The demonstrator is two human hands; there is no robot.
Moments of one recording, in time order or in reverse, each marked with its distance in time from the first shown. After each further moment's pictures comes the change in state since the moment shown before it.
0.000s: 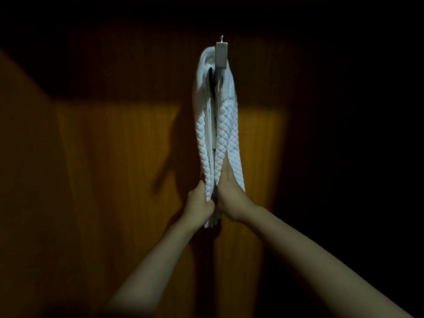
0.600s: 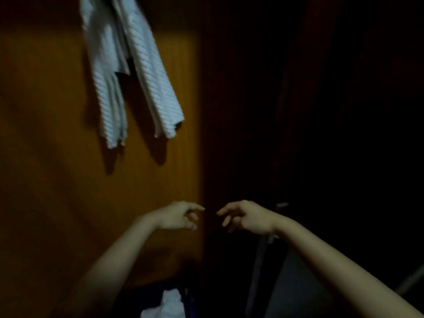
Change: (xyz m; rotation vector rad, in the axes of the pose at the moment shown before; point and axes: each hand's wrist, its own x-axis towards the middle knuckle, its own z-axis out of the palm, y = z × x) left_hand -0.210 0.035 0.057 0.362 -1.173 -0.181; right_hand -0.329 0.029 -0.056 0.382 -0.562 0.623
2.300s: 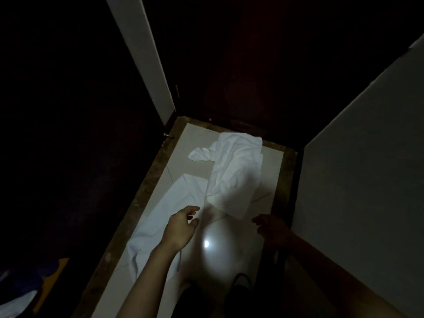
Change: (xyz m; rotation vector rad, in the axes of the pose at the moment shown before) left_hand 0.091 0.388 0.775 -0.047 -0.438 0.149; right_hand -0.678 0.588 0.304 0.684 0.546 1.246
